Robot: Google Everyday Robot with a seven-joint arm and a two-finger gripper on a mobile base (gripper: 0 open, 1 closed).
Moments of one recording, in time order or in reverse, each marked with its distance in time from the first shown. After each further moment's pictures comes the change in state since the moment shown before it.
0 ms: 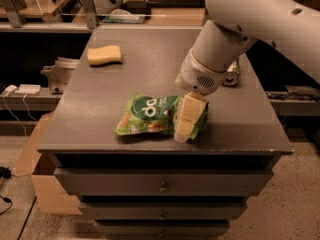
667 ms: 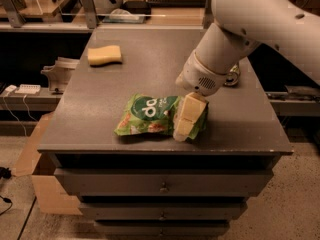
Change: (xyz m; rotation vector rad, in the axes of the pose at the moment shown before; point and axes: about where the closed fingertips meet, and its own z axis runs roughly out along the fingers) arm 0.002 -0.009 0.006 0.003 -0.053 0.018
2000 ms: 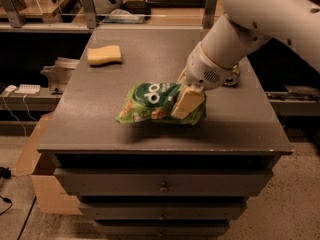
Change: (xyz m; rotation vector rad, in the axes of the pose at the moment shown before) arm -0.006 -0.010 -0.016 0.043 -0.061 -0.028
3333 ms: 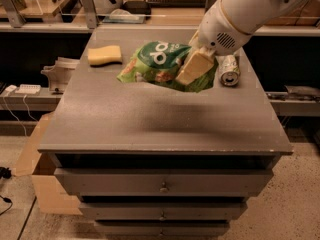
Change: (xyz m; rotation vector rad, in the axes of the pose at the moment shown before) arm -0.029 -0.034 -0.079 0.218 -0.075 0.059
